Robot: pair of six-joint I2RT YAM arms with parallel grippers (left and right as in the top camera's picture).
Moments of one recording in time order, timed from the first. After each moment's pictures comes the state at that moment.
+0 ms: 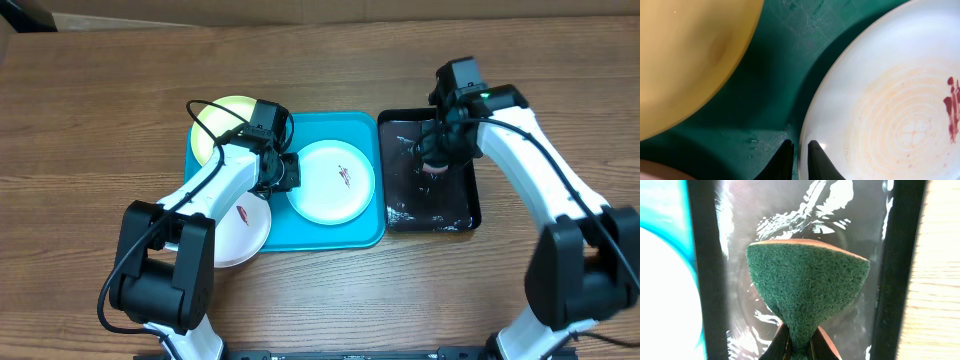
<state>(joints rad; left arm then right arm) -0.29 1.86 1.18 -0.64 0.10 -0.36 0.22 1.82 1.46 -0.98 -0.03 0.17</state>
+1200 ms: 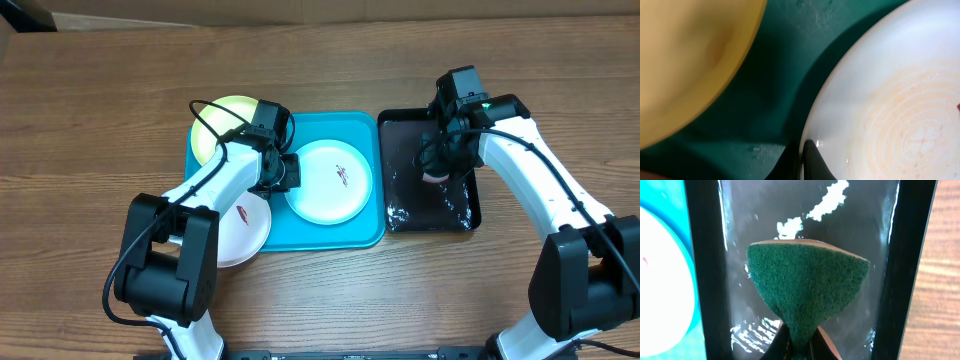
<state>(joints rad) -0.29 1.90 1.20 -0.66 0.09 -0.36 0.22 1.79 1.38 -0.98 -0.04 0.17</state>
